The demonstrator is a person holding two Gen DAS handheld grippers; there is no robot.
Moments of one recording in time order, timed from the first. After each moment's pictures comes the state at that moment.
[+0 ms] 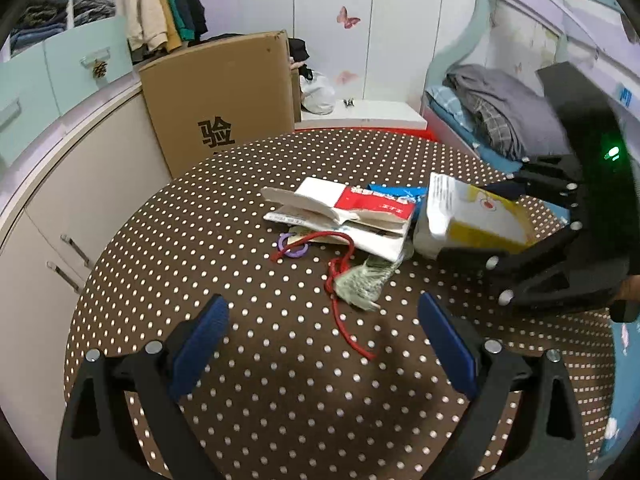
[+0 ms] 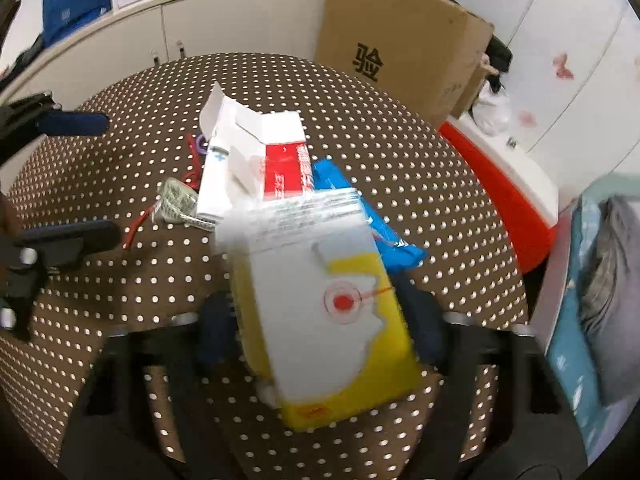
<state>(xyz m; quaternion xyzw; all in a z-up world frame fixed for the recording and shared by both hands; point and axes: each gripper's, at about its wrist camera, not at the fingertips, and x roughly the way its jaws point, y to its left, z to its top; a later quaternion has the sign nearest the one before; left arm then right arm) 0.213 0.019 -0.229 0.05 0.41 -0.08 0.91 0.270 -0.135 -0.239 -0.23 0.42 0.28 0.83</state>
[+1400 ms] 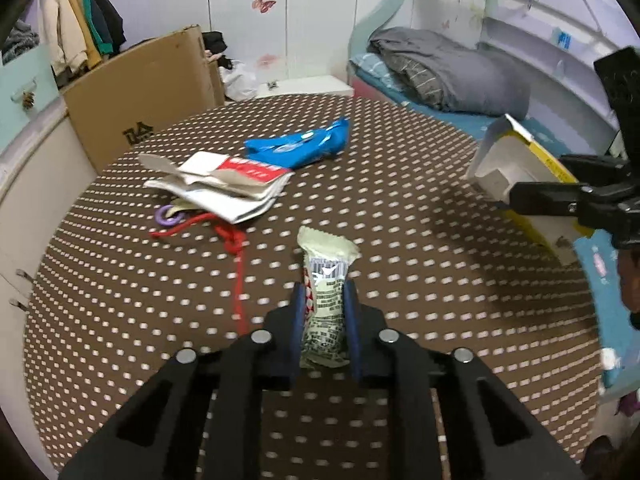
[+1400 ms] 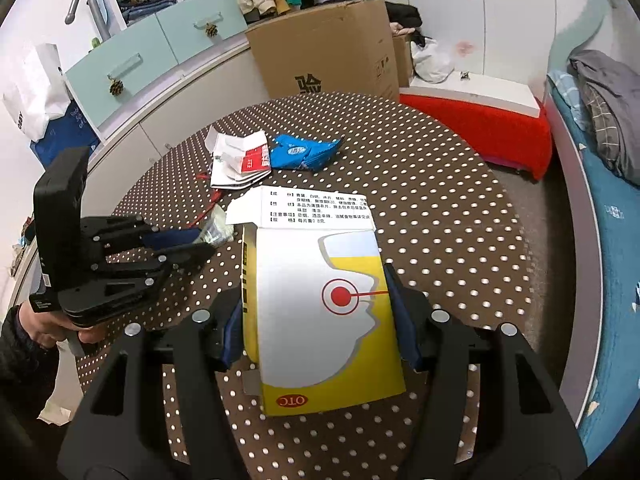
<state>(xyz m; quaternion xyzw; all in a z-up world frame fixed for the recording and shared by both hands) 0.164 -0.036 -0.246 0.09 0.43 -0.20 0.88 0.174 -0.254 -0.217 0.03 0.42 0.24 0.88</state>
